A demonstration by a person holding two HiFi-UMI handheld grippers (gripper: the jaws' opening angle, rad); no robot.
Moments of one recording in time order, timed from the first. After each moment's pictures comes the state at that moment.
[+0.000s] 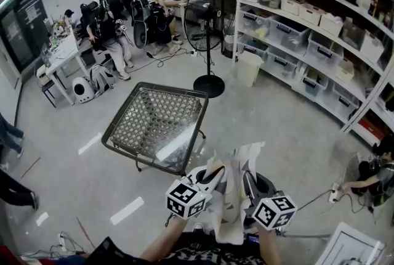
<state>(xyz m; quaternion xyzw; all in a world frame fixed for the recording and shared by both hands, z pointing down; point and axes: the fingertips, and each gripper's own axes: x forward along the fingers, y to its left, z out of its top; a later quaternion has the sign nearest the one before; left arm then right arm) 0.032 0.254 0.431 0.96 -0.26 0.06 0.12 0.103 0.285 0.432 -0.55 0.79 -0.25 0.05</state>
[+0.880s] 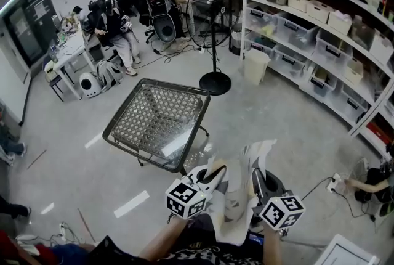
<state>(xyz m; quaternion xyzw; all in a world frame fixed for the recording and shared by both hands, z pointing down) 0.087 0.242 0.442 0.95 -0.29 0.07 0.12 0.183 0.269 0.435 -0.55 0.79 -0.25 0.06</state>
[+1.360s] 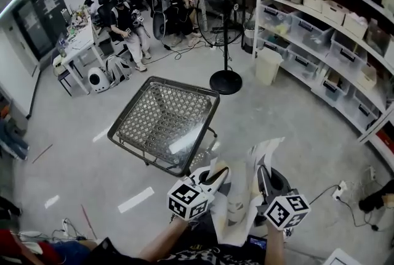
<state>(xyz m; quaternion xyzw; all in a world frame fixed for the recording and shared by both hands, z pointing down) 0.086 0.190 0.455 0.94 -0.31 0.08 0.13 0.189 0.201 0.435 -0.52 0.81 -0.25 0.06</state>
